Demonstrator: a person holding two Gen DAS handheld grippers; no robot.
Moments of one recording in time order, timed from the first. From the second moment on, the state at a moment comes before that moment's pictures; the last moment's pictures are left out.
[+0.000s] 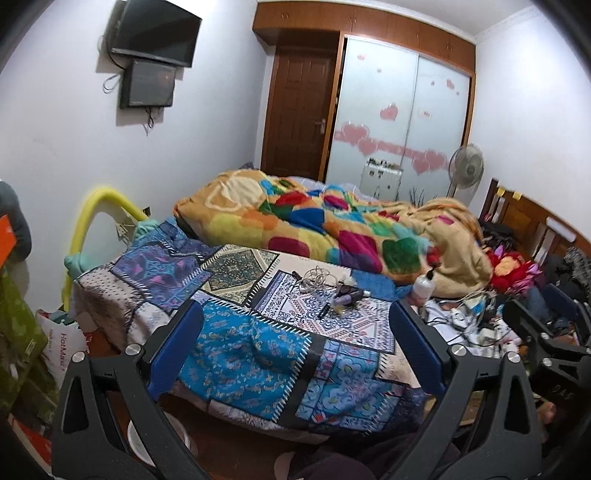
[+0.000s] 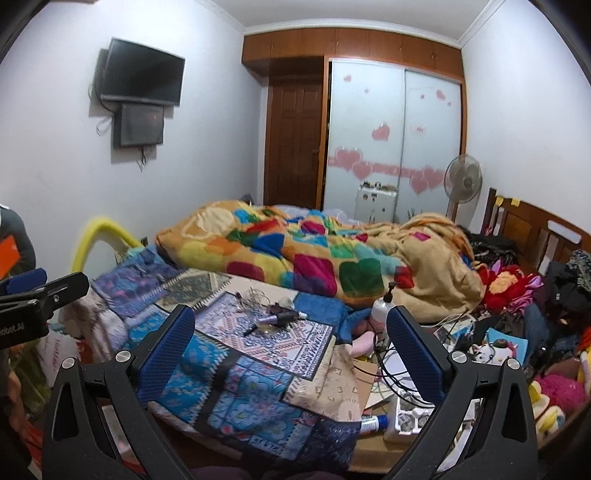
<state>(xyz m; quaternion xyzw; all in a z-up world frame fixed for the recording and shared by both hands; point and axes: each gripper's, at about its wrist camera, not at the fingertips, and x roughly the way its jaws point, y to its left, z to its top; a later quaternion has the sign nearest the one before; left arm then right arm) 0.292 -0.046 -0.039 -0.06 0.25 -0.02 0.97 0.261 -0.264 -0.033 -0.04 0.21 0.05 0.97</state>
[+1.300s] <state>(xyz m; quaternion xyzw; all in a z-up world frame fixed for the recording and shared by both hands) 0.559 -0.080 -0.259 -0.07 0.42 -0.04 0.90 0.578 -0.269 -0.239 0.16 0.49 0.17 0.84</state>
